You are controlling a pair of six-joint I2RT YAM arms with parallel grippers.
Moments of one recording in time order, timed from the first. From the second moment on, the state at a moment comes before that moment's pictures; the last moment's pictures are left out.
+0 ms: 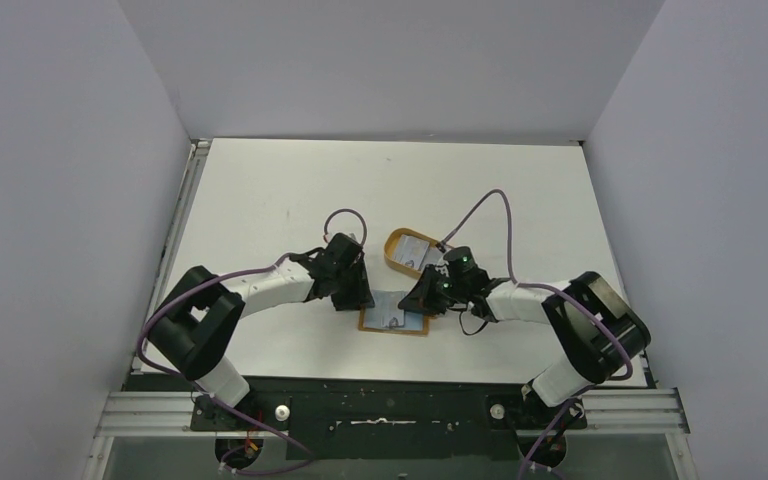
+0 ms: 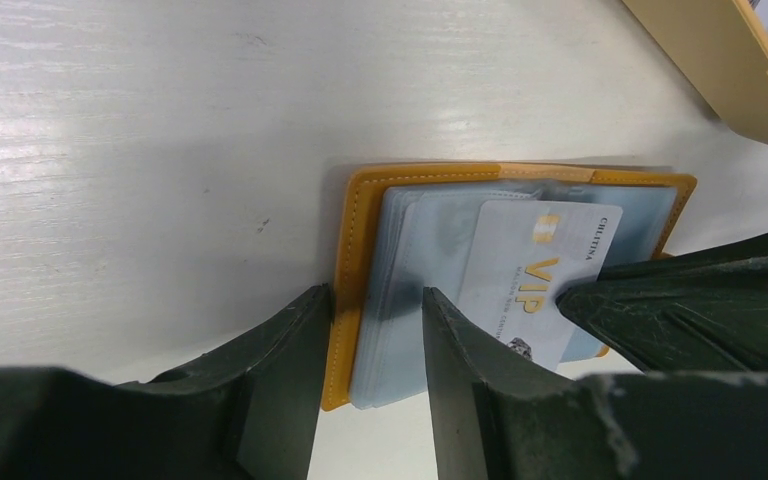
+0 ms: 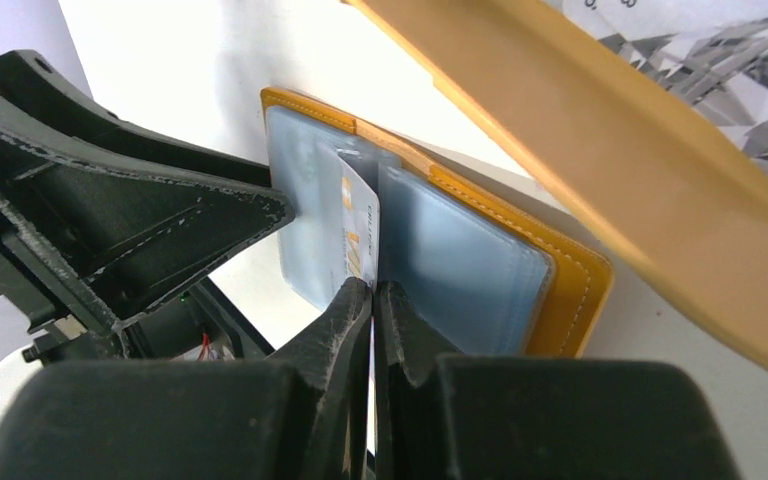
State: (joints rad) left arm -0.71 1.62 0.84 -0.29 0.06 -0.88; right arm 0.58 1.56 0.54 0.24 -0.42 0.93
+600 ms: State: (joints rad) left arm -0.71 1.62 0.82 -0.24 0.08 -0.91; right arm 0.65 1.60 0.61 0.20 -0.35 0.94
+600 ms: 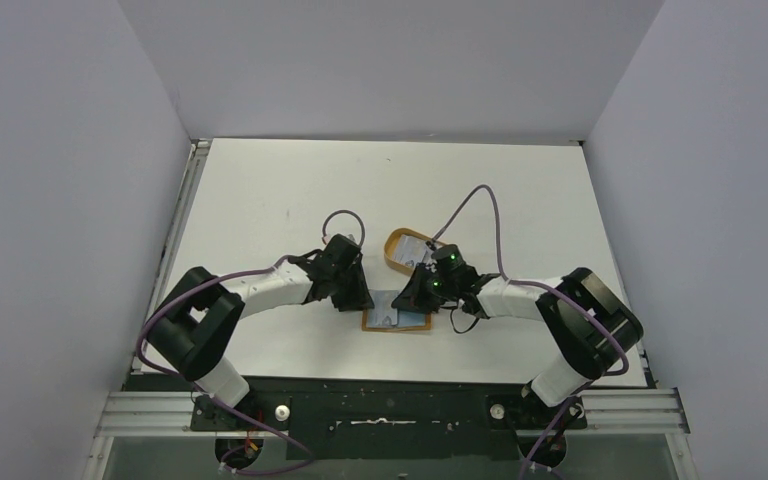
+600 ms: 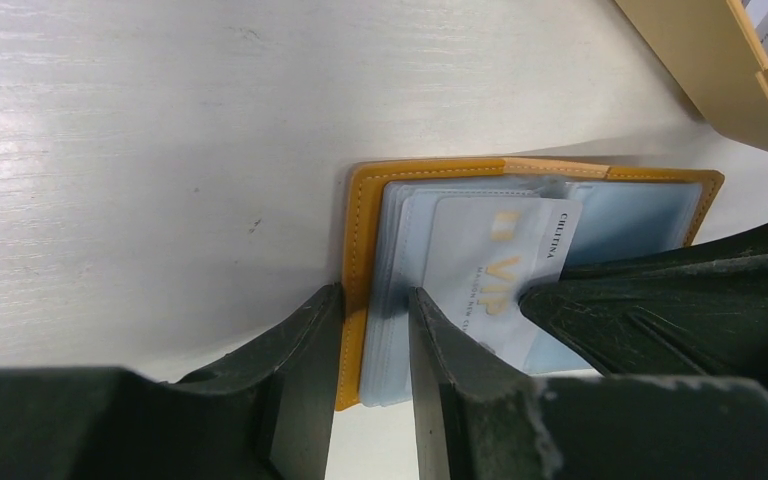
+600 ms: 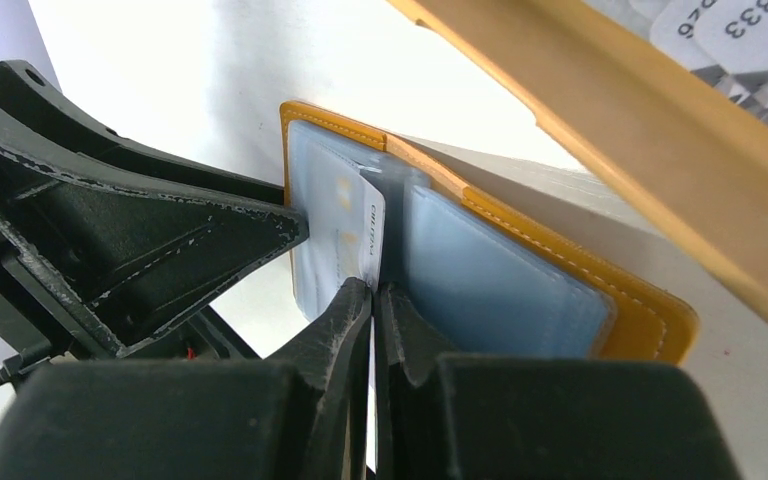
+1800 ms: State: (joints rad) left arm -0.70 1.52 0.72 -0.17 0.08 -0.93; right arm 0.74 1.62 0.81 -0.11 -0.27 0.77
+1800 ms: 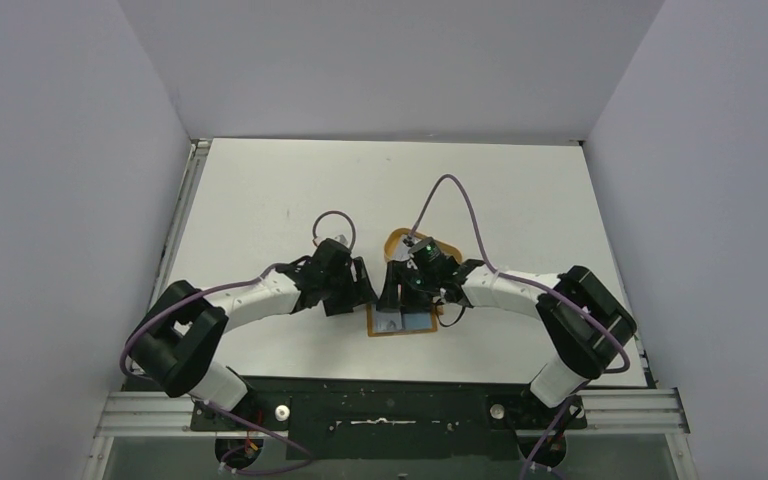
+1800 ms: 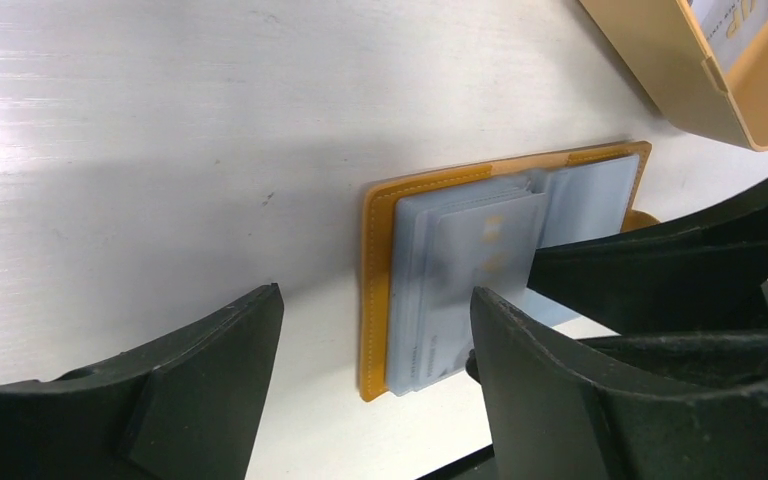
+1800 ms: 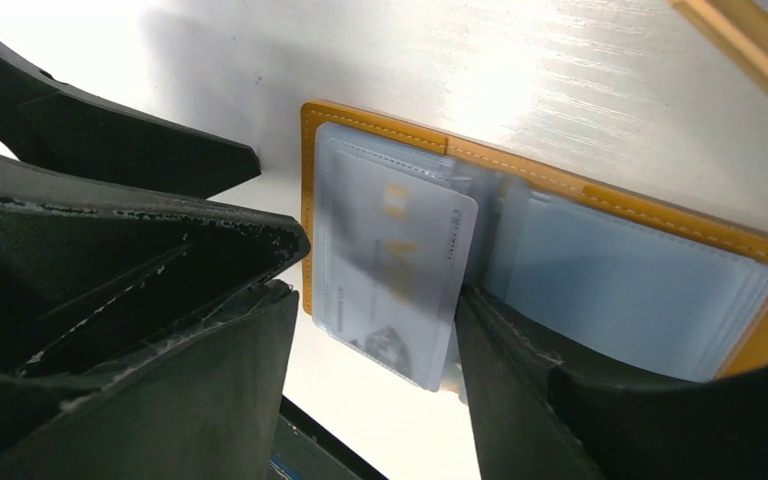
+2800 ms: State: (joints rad) left arm -0.65 1.17 0.68 -0.35 -0.13 -0.86; right arm 0.53 1.42 0.89 -0.25 0.01 0.66
